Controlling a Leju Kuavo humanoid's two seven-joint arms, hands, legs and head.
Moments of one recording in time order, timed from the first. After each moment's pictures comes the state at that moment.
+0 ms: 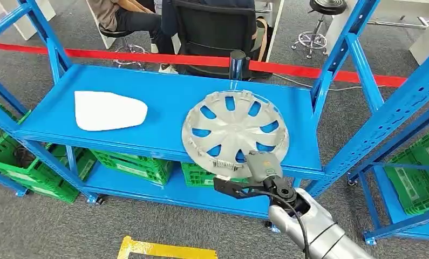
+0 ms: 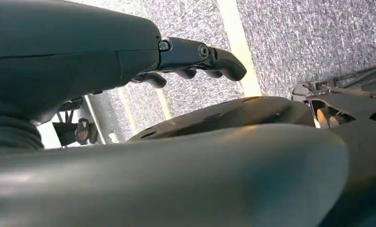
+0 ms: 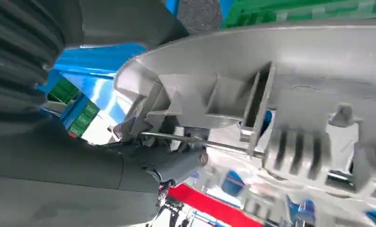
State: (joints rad) left arm -0.14 -0.02 -1.25 -0.19 0.82 0.11 0.20; right arm -0.71 -0.18 1.05 -1.20 0.91 0.20 0.39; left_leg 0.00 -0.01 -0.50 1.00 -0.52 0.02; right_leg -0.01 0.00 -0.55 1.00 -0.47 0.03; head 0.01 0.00
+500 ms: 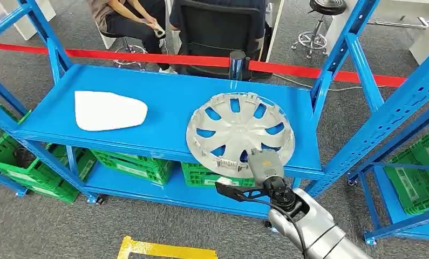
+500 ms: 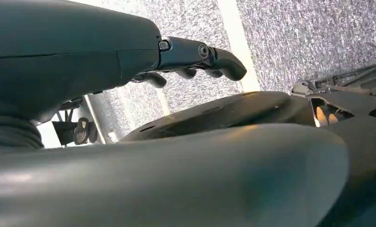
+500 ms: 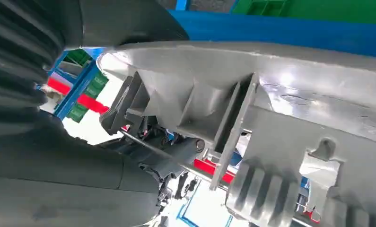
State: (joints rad) left arm -0.13 -0.02 -1.25 -0.19 0.82 0.11 0.20; right arm -0.69 -0.18 1.04 -1.21 1.12 0.20 0.39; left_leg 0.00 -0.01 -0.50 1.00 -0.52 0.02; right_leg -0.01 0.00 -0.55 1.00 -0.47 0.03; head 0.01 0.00
